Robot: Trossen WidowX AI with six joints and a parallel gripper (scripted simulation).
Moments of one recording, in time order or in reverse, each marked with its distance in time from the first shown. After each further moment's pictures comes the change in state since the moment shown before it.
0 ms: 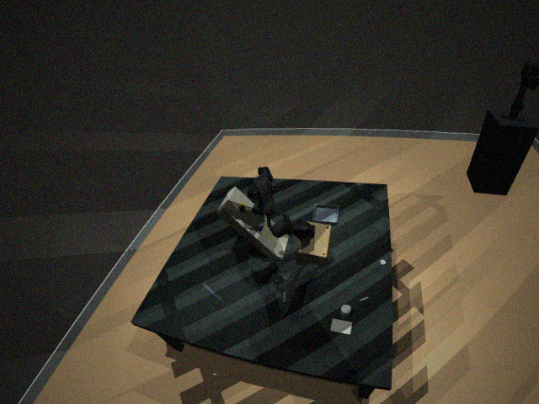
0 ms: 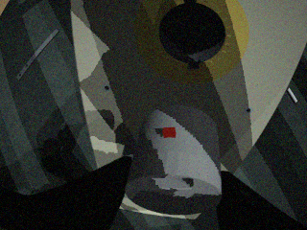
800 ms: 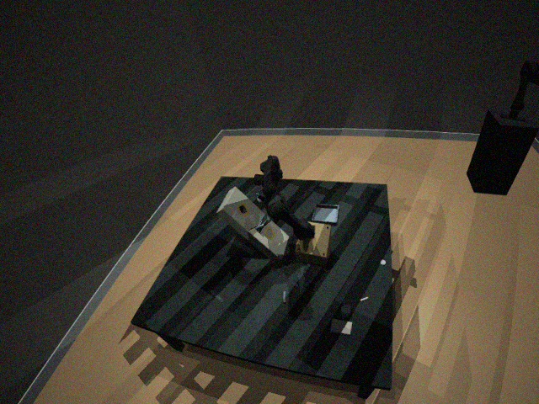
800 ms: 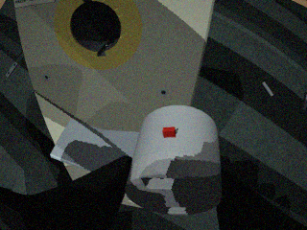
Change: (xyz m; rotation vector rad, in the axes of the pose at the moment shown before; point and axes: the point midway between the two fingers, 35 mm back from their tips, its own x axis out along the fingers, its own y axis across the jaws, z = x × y) arm -0.016 -0.078 0.000 -0.003 -0.004 0.009
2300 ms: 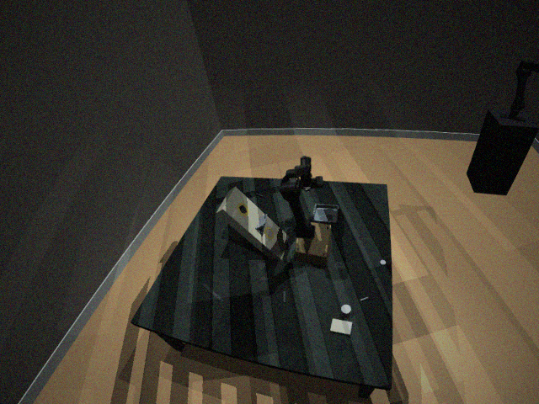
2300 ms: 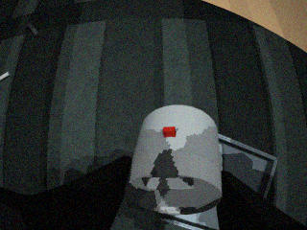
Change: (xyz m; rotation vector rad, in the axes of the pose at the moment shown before) arm -0.015 -0.194 -0.198 1.151 -0.018 -0.706
